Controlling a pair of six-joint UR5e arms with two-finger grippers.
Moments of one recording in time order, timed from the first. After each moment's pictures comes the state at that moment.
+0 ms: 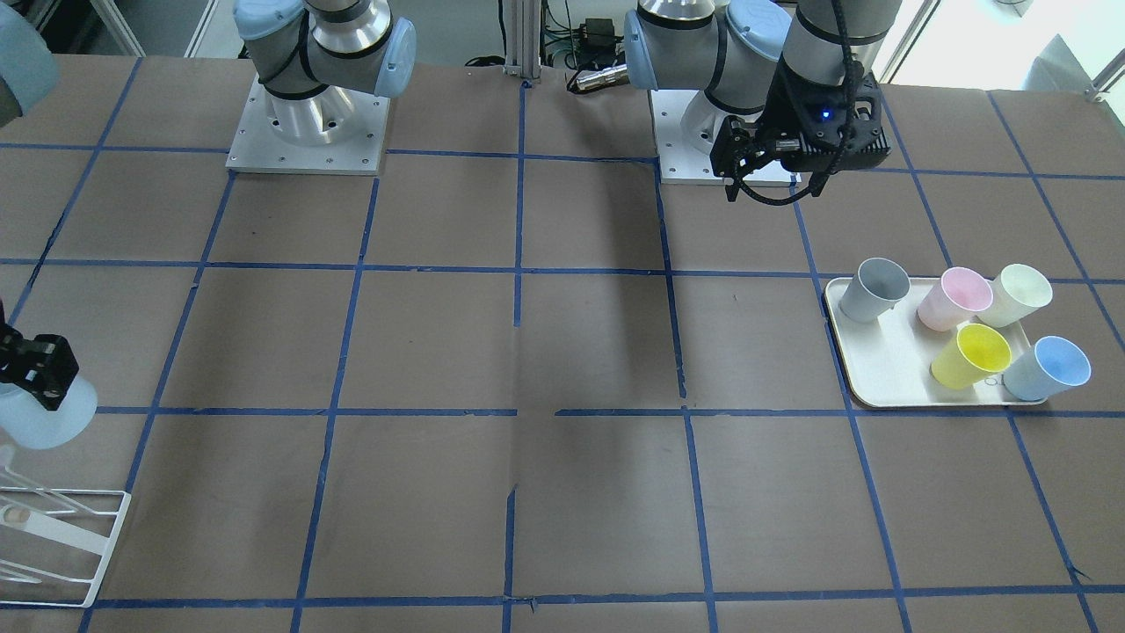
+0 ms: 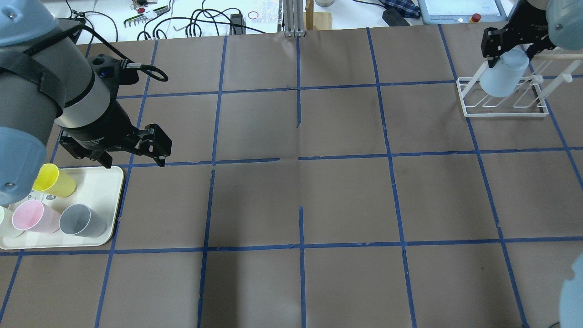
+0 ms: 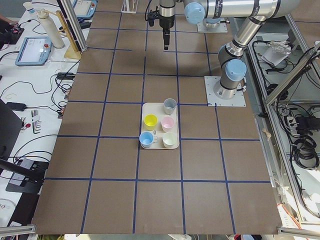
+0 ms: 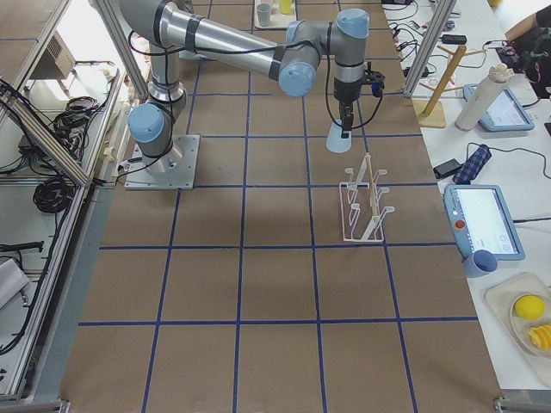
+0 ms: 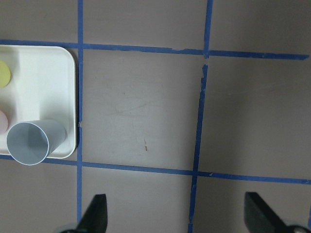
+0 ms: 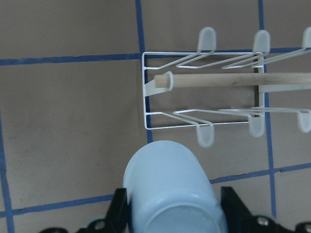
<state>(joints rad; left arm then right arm) -1.54 -1.38 -1.82 -1.52 1.65 0.01 1.28 -1.30 1.48 -1.93 -1.74 -0.22</state>
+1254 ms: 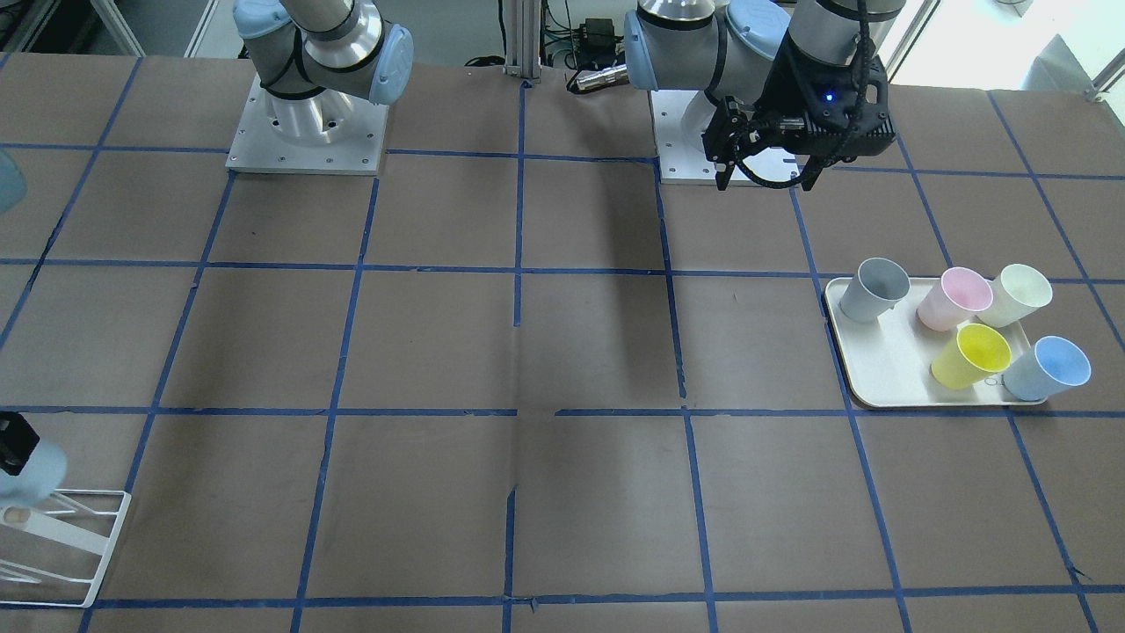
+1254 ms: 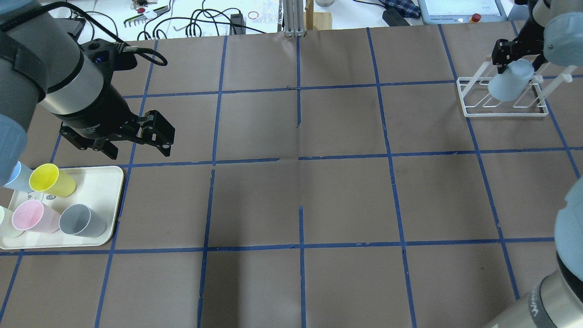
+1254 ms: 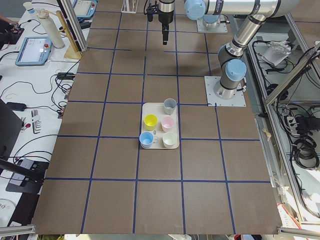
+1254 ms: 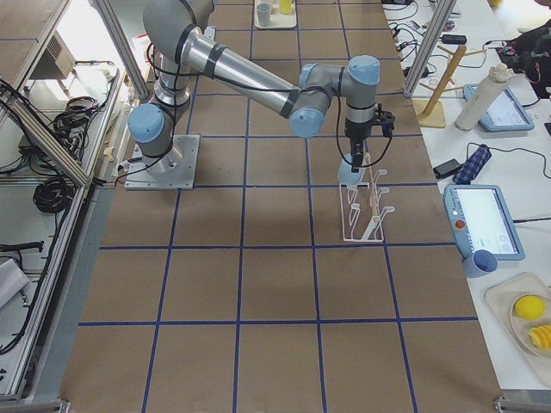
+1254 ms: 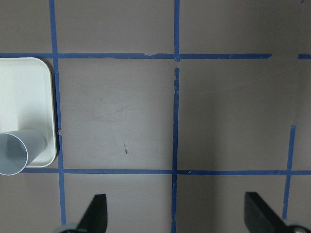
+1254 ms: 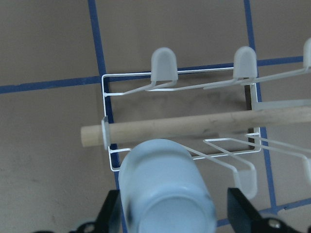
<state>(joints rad) -1.53 -1.39 -1.76 -1.56 1.58 0.02 1.22 -1.16 1.49 -2.10 -1.70 -0.25</state>
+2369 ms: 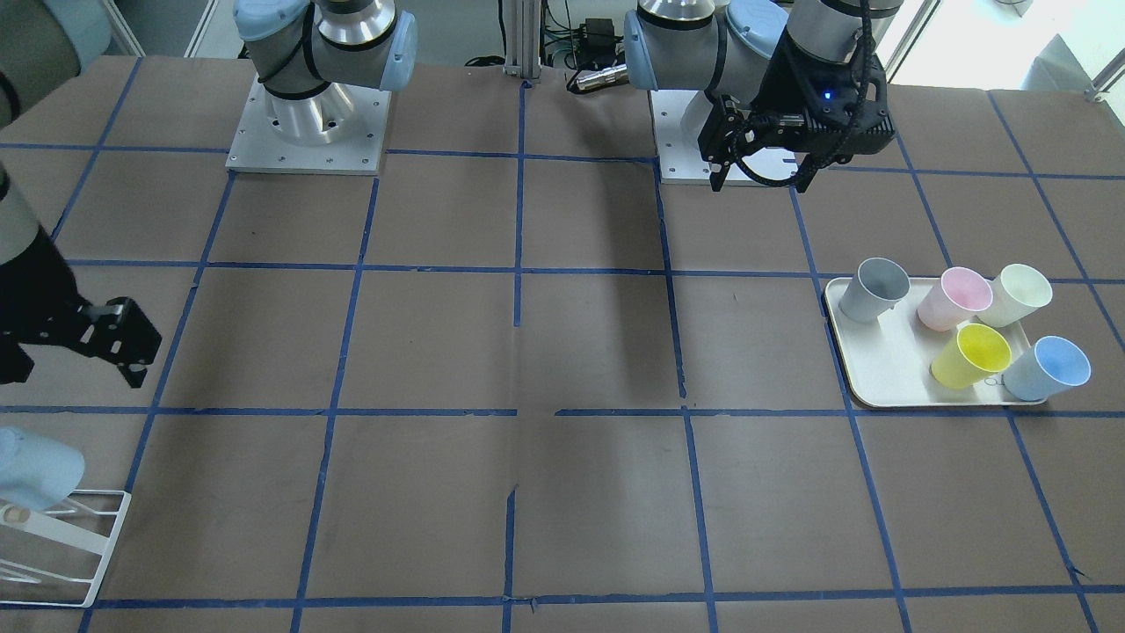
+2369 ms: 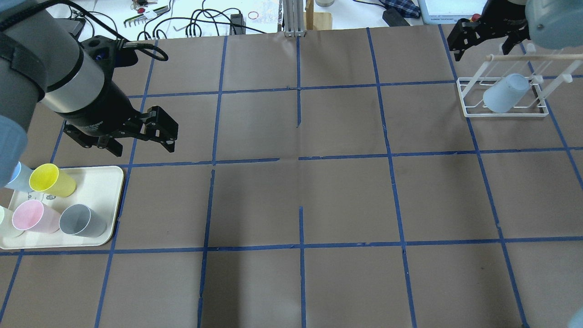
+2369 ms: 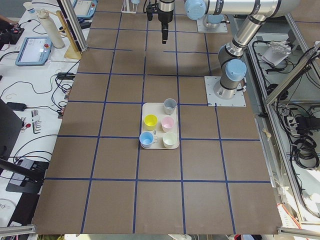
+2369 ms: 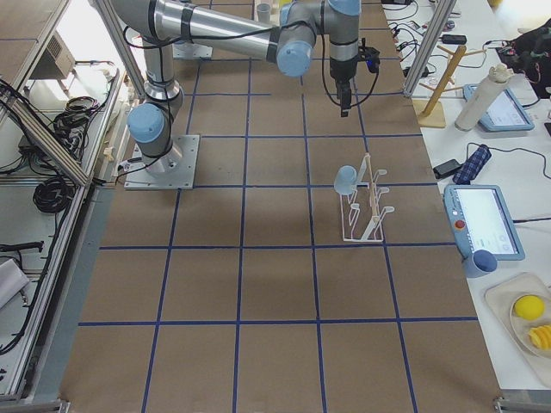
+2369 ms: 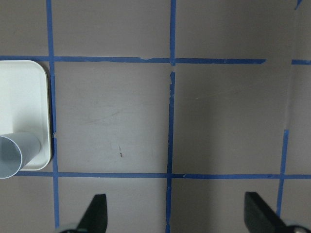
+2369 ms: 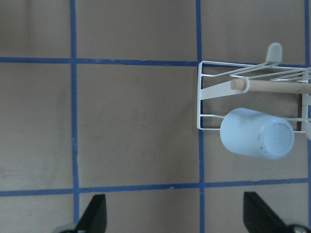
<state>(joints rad) -1.53 -1.39 -1.76 -1.53 1.53 0.01 1.44 -1.39 1.48 -1.83 -1.67 -0.16</state>
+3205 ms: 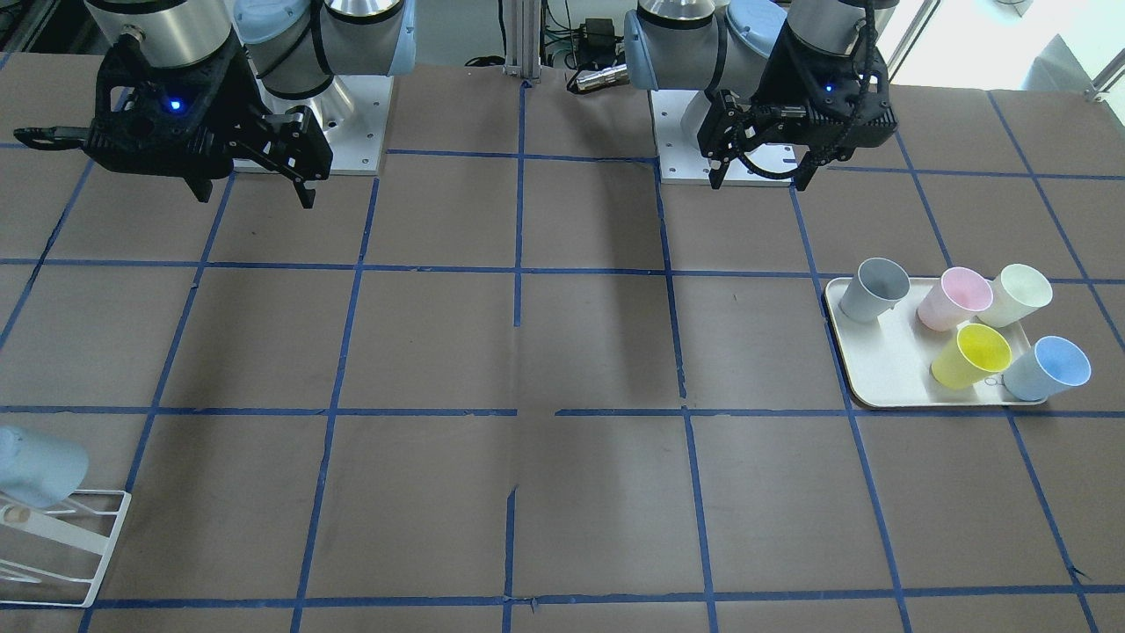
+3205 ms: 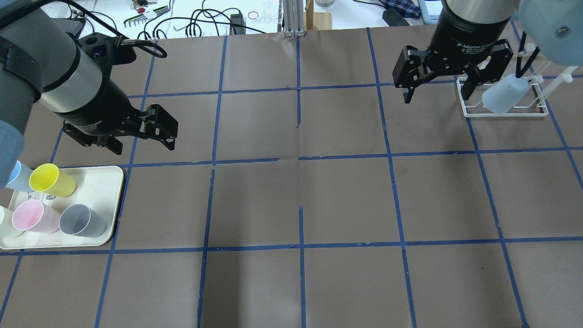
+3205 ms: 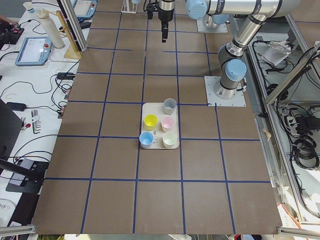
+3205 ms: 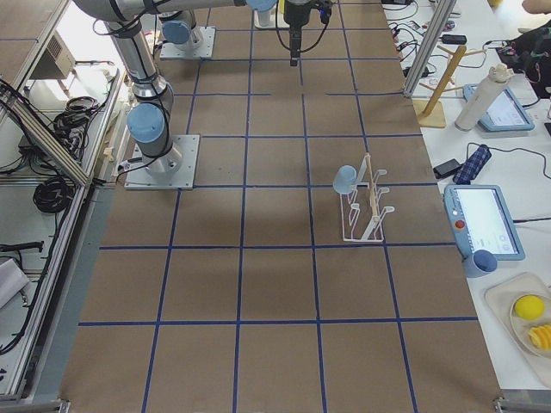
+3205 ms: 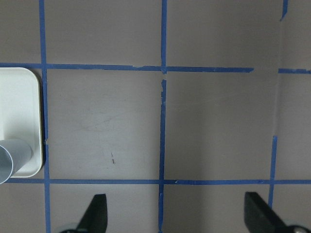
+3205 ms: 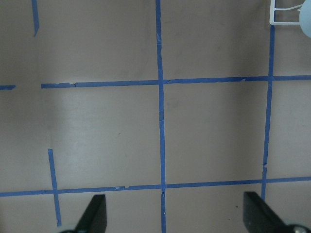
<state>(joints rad) -1.53 -1.38 -1.76 -1.53 1.55 0.01 1.61 -1.57 1.48 -1.46 -1.60 0.06</state>
